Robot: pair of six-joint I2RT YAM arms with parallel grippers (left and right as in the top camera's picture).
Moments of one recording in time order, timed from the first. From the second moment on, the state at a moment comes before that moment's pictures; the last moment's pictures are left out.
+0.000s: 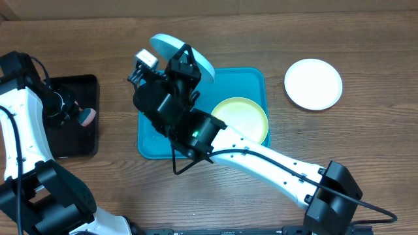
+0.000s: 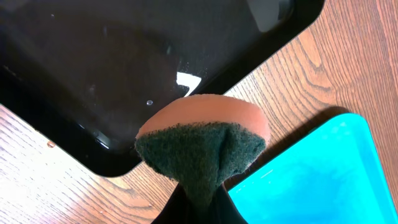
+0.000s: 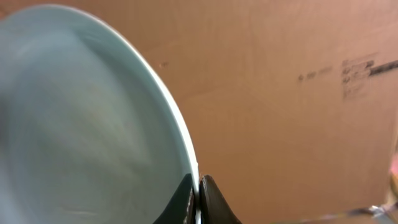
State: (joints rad) left arm 0.49 1.76 1.55 -1.14 0.14 -0.55; right arm 1.02 1.89 1.66 -0.05 1.19 -0.90
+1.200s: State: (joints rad) left arm 0.44 1.76 1.55 -1.12 0.14 -0.55; right arm -0.29 1.89 1.42 -0.76 -0.15 0.60
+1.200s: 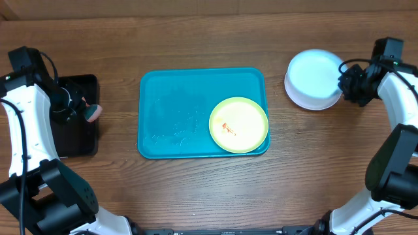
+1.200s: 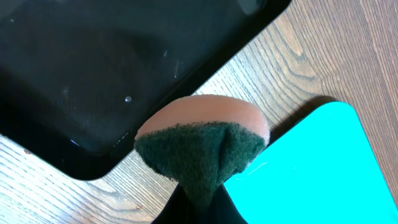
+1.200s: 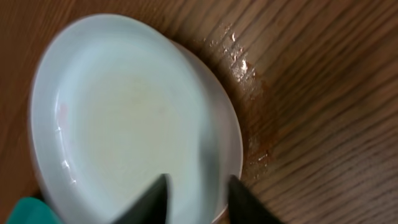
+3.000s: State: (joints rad) left arm 0.43 1.76 1.54 -1.09 0.16 -0.51; right arm 0.35 2.03 1.39 -0.76 -0.20 0.09
